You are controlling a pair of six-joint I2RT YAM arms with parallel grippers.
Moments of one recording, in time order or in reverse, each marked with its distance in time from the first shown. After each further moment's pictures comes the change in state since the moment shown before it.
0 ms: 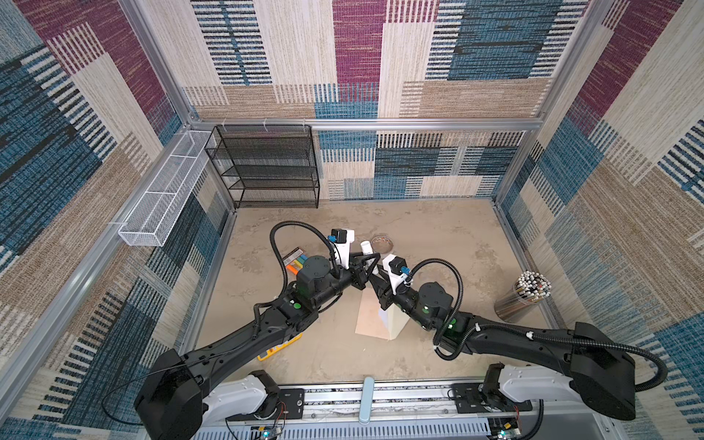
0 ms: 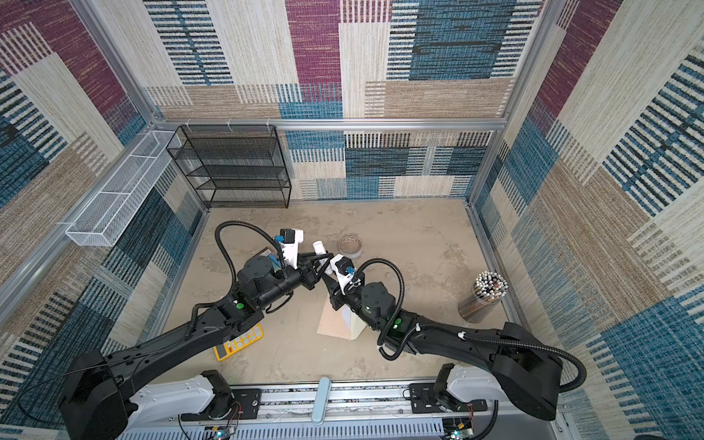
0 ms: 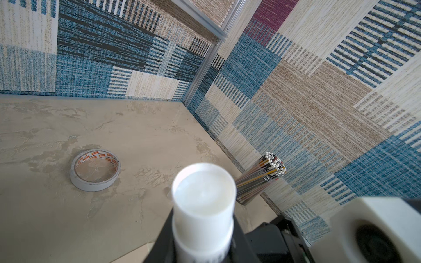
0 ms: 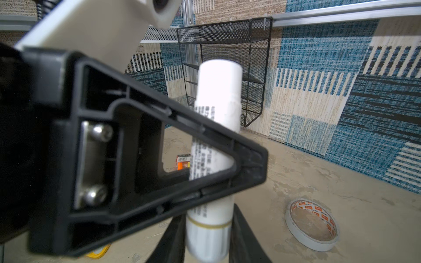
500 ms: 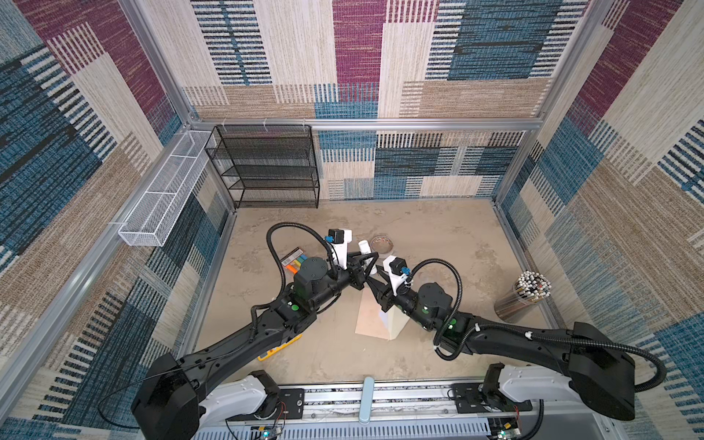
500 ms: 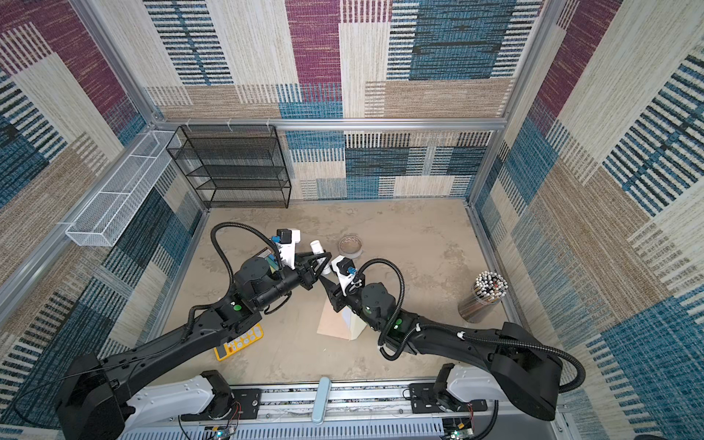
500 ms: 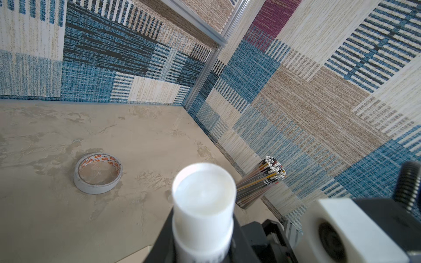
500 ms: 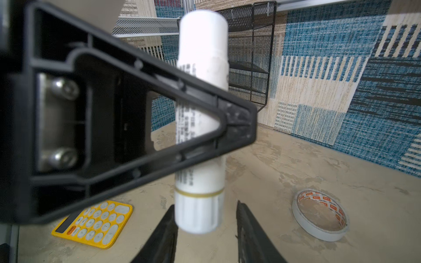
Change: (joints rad) left arm -0.002 -0.024 -0.006 0.000 -0.020 0.000; right arm -0.007 -0.001 -0.021 -0.007 -0.026 0.040
